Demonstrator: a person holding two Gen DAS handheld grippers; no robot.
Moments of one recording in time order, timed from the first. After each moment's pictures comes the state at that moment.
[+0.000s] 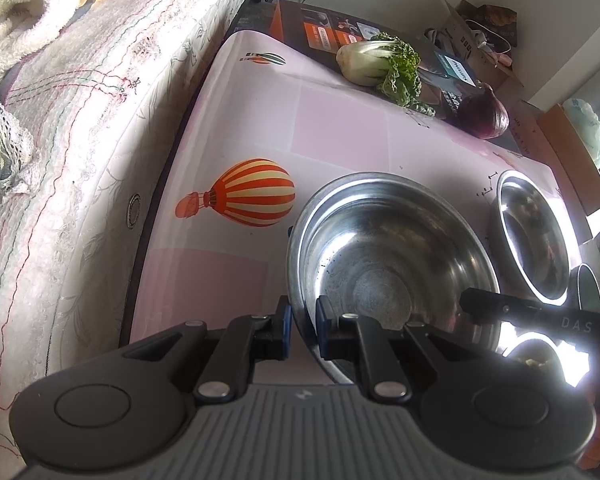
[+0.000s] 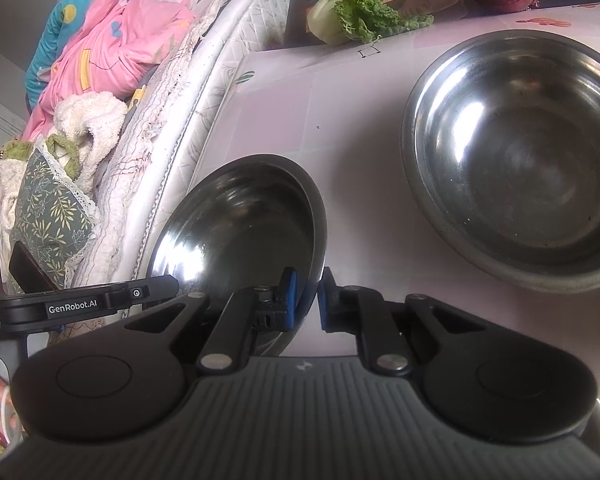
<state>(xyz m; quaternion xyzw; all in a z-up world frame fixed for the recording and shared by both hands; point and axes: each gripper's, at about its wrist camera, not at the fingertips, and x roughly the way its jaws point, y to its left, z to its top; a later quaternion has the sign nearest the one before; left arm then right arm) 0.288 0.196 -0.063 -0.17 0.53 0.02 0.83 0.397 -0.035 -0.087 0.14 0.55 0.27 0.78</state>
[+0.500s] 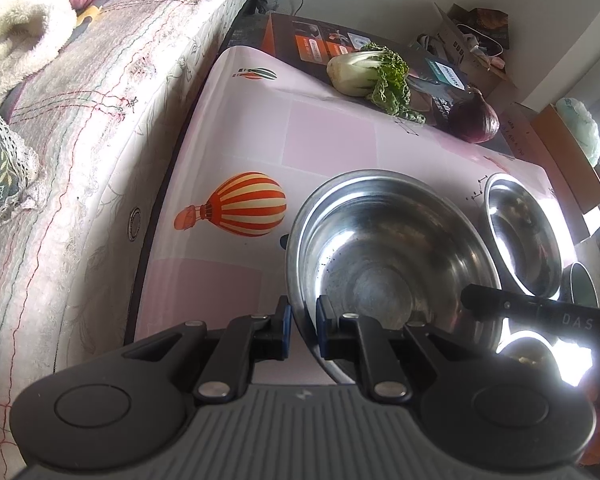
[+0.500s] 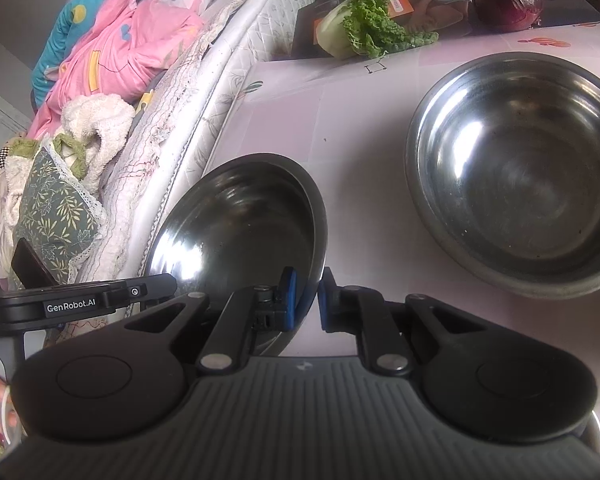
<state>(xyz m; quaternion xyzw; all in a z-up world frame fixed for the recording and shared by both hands) 0.282 0.191 -0.049 -0.16 0.52 0.02 0.84 0.392 -0.039 -0.072 0.13 0.53 0.28 0.79</state>
